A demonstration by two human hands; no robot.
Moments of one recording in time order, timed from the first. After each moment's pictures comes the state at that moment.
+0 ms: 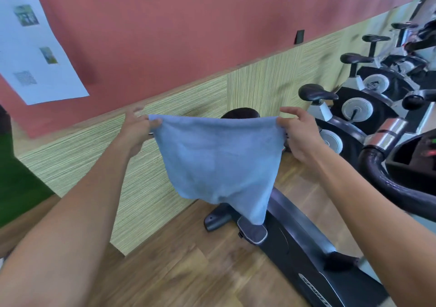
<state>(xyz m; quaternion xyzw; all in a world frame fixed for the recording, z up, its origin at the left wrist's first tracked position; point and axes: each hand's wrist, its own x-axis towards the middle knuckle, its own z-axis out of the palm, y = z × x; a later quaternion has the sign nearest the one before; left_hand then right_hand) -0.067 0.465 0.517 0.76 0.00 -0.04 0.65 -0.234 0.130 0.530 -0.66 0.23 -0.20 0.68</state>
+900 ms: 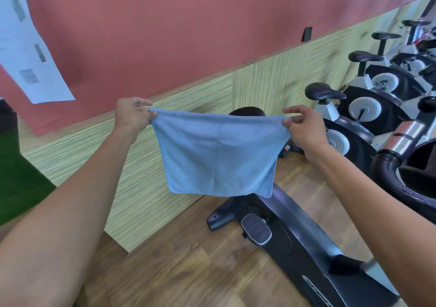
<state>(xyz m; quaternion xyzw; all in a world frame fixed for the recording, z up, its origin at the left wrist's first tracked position) -0.032 0.477 0.531 0.82 0.00 0.08 0.57 -0.216 0.116 0.518 -0.79 0.21 -0.25 0.52</state>
